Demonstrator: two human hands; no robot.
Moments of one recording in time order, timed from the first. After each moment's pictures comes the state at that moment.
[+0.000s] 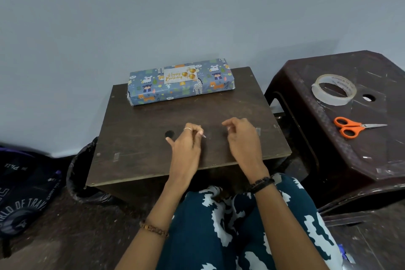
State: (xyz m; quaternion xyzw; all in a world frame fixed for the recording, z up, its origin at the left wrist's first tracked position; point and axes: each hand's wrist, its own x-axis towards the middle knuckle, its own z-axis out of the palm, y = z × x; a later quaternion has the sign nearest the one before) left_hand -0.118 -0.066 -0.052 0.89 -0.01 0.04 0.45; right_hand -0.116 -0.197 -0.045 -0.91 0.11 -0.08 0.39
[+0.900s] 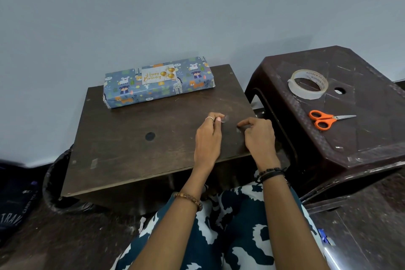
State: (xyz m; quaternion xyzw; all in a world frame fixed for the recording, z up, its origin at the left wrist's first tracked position) left_hand -0.101 -0.152 -0.065 0.84 -0.06 0.02 0.53; right_hand -0.124 -0.260 -0.045 -0.89 0.27 -0.06 0.37
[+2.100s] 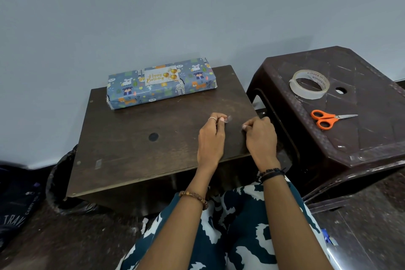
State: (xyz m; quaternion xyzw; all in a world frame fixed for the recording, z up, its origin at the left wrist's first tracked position) left_hand -0.101 -0.152 -0.063 0.83 -0.06 0.02 0.56; right_hand -0.121 -0.256 -0.053 -0.92 0.25 -0.08 0.29
